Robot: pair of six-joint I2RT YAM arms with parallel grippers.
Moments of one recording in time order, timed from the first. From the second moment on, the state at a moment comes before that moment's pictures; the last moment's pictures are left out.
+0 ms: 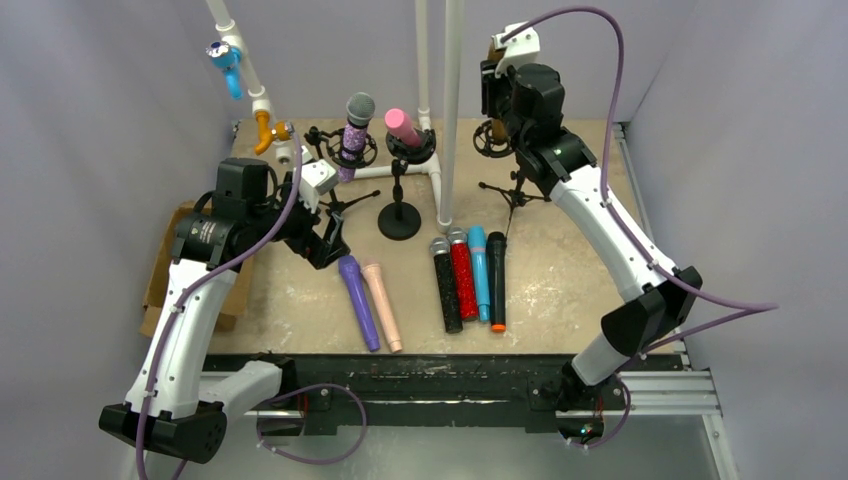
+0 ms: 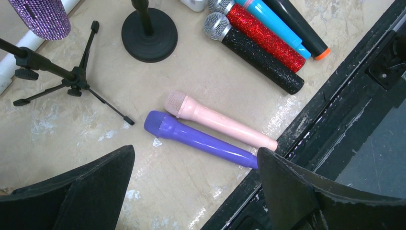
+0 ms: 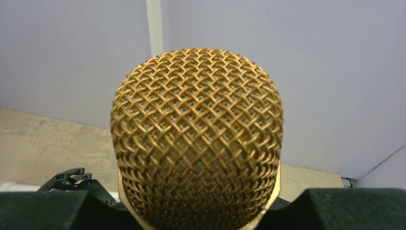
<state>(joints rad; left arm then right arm) -0.20 1.05 1.34 -1.06 0.54 0.33 0.50 1.60 1.77 -0.20 0.38 -0.09</state>
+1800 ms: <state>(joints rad) -0.03 1.06 1.20 -0.93 0.48 0.32 0.42 1.17 1.12 -0.21 0.40 0.22</state>
